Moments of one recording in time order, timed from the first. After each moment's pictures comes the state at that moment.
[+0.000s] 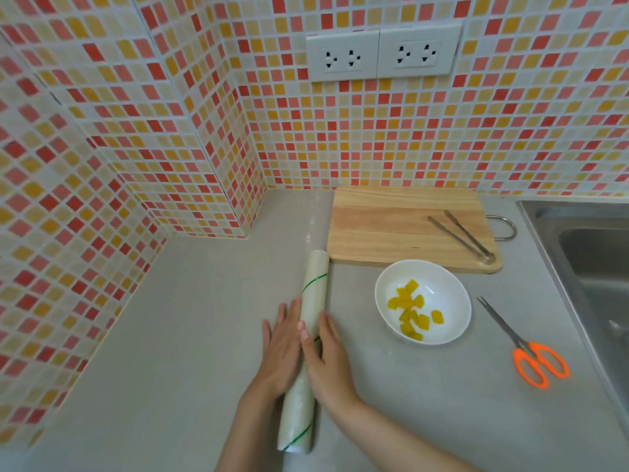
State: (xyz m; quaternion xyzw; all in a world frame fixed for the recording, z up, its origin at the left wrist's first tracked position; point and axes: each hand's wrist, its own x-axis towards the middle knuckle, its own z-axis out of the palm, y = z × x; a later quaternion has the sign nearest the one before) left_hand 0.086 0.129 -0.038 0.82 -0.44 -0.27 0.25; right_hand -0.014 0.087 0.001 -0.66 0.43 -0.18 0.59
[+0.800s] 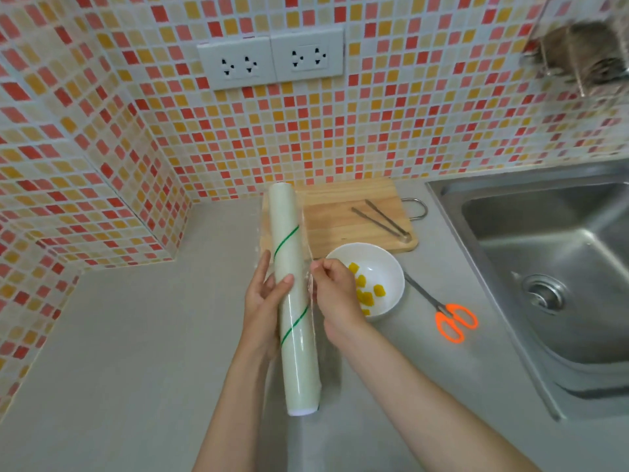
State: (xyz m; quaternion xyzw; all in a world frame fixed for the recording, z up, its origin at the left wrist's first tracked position) left_hand 0.034 0.040 0.036 0.52 -0.21 -0.44 0.70; right_hand -0.054 -0.010 0.072 -0.40 0.48 -0.40 0.67
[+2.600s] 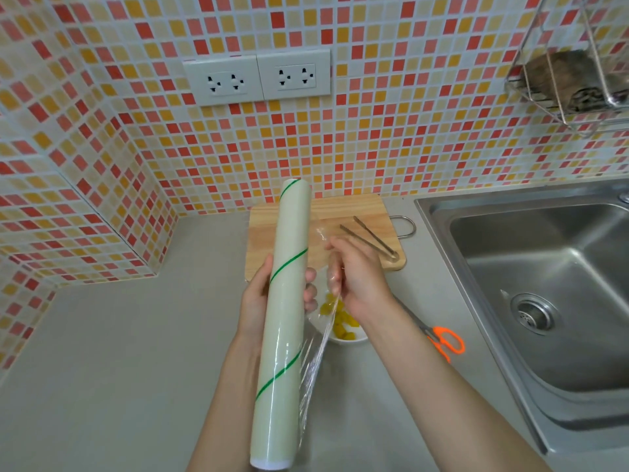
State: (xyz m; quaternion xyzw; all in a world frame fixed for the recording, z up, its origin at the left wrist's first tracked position) left_hand 0.013 0.004 0.090 0.31 -0.16 -0.66 0.66; right_hand -0.094 -0.075 0.106 -0.40 0.40 -0.39 0.73
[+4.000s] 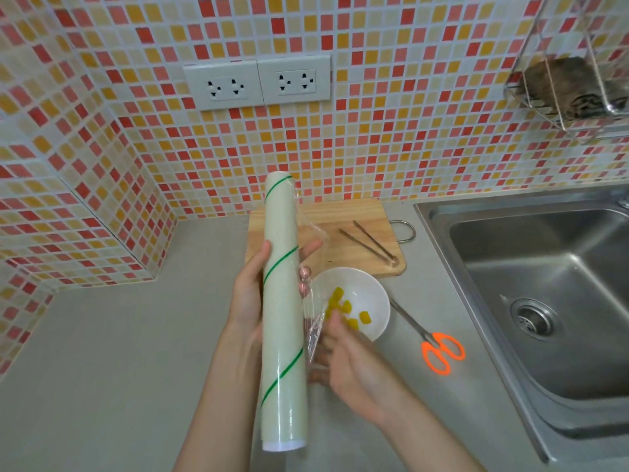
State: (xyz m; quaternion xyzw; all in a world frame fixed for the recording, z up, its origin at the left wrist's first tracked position) left_hand 0.031 -0.005 0.102 0.28 -0.18 -0.70 0.64; right_hand -0.127 0.000 0.074 -0.30 0.28 -0.23 0.88
